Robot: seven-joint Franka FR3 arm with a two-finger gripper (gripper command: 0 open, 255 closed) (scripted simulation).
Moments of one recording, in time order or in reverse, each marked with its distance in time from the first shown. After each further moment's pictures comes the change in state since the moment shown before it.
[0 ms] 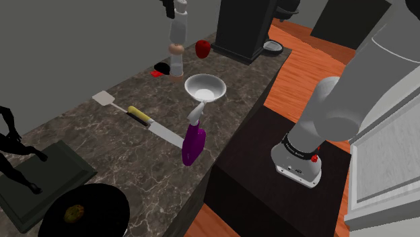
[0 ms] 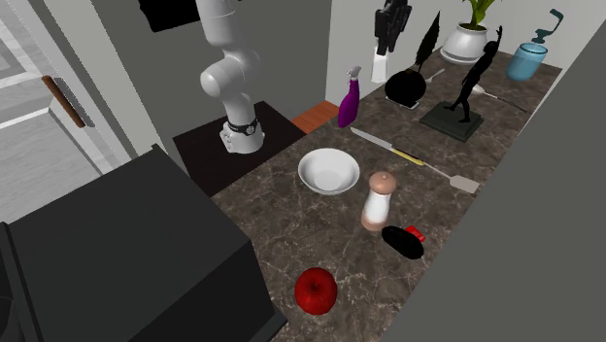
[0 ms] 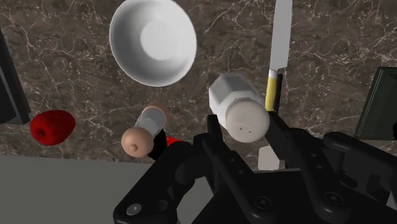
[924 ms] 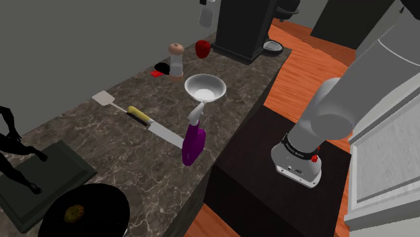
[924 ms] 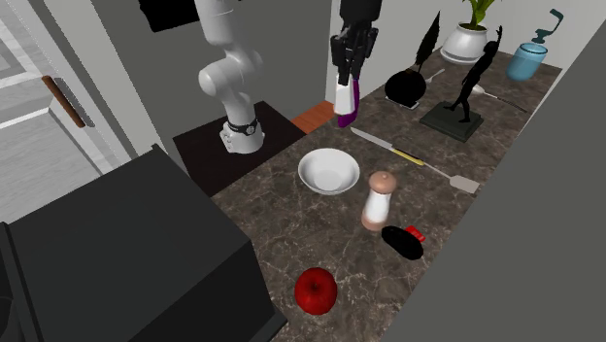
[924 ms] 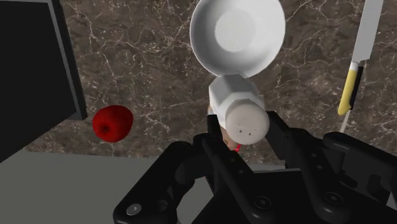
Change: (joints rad) arm -0.144 -0.058 -0.202 -0.084 -0.009 0.065 -0.342
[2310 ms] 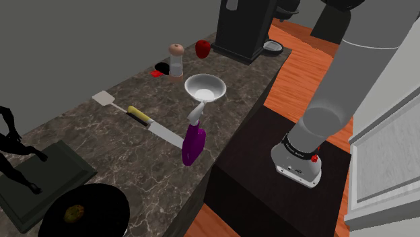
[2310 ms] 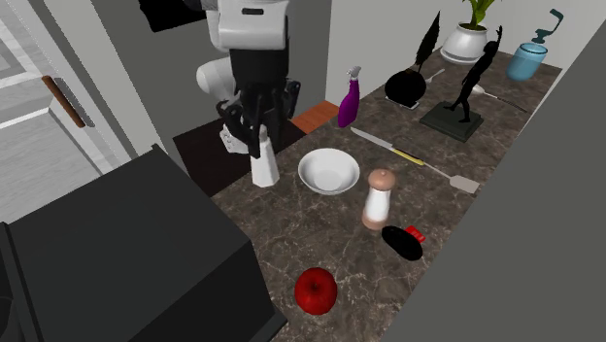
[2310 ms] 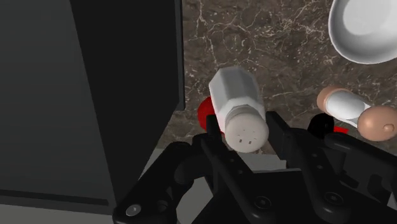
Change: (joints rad) arm -0.260 0.345 -0.259 0.406 0.082 -0.017 -0.507
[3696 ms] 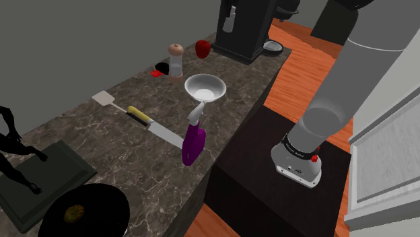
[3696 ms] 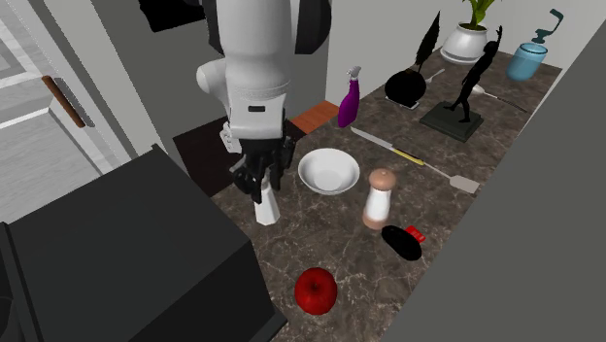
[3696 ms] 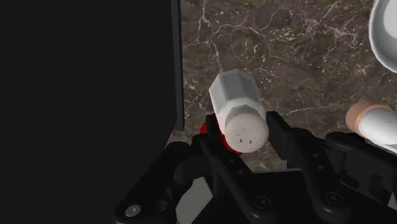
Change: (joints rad) arm -0.001 -0.053 -0.002 -0.343 -0.013 0.292 0.006
